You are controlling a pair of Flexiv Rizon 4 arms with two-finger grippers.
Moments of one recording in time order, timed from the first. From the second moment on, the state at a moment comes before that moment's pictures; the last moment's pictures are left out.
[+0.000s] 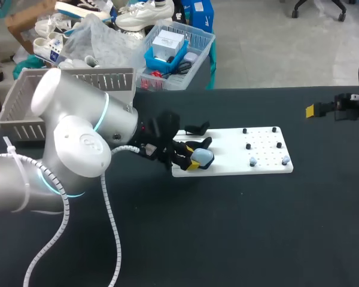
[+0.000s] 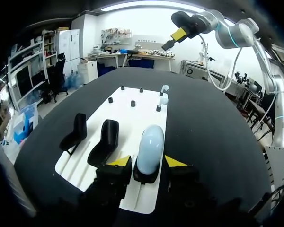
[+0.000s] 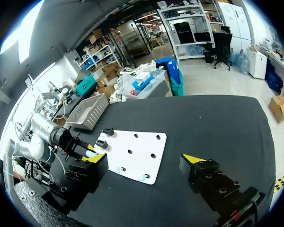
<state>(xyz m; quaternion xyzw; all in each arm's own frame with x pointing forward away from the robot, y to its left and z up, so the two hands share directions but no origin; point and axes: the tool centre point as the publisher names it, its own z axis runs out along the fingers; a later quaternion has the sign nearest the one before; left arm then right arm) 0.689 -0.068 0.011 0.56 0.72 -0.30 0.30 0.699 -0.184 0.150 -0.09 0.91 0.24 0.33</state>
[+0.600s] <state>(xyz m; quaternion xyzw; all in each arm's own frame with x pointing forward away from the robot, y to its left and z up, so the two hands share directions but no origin) 0.691 -0.070 0.016 0.56 0.72 -0.30 0.30 0.699 -0.184 0.150 -0.09 0.91 0.24 0.33</state>
